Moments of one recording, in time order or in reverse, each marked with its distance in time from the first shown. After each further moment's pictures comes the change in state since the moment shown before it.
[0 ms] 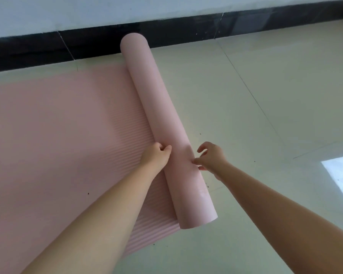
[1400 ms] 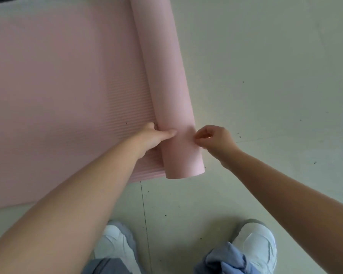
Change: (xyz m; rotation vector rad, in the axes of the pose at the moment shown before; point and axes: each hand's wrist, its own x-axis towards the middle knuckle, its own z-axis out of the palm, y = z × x) left_hand -0.075 -0.094 -0.043 -0.289 -0.167 -0.334; right_hand -0.085 0.014 0.065 0.088 -0.260 -0.098
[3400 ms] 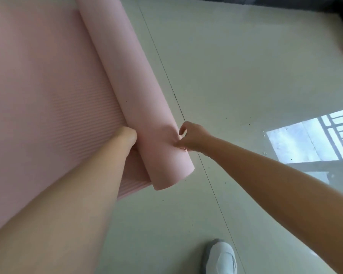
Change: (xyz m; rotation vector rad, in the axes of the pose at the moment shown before) left_hand 0.021 -0.130 -0.233 0.176 0.022 0.002; right_hand -0.055 -0.121 0.259 -0.449 0.144 0.217
